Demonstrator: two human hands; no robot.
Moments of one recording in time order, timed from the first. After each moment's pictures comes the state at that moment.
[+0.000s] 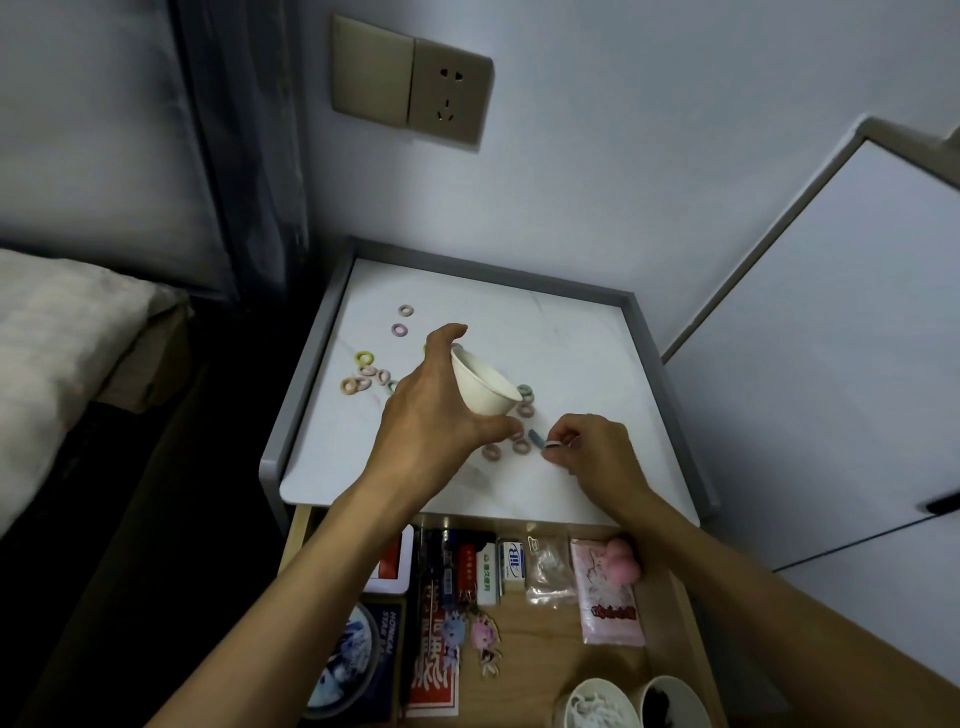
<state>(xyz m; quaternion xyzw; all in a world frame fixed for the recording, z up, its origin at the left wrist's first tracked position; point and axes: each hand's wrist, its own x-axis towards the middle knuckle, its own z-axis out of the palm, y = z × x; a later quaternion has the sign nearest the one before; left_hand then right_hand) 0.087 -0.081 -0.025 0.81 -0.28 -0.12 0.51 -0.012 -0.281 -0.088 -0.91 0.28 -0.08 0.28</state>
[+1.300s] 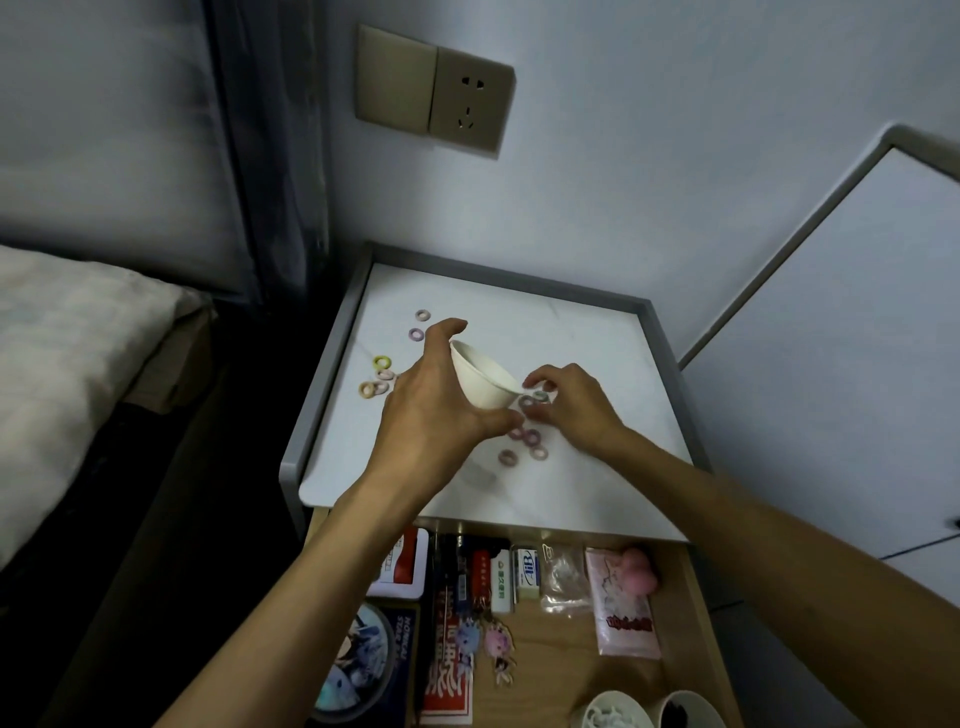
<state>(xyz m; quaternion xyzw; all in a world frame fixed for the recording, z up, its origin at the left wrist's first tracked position) 0.094 -0.069 -0.015 0.81 -0.26 -0.10 0.52 0.061 -0.296 -0.081 -0.94 0.23 -0.03 0.23</state>
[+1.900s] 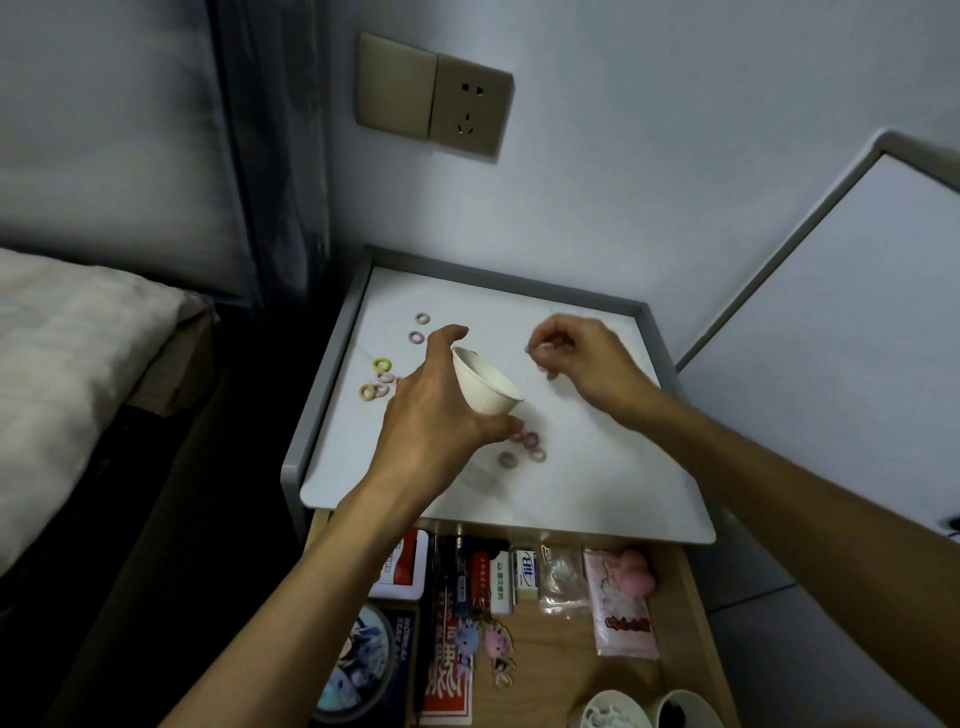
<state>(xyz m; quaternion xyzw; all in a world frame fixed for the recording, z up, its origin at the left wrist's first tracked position) 0.094 -0.068 -0.017 0.81 -0.26 -0.11 0.51 0.062 -0.271 0.000 -0.91 0.16 -0.11 0.36</state>
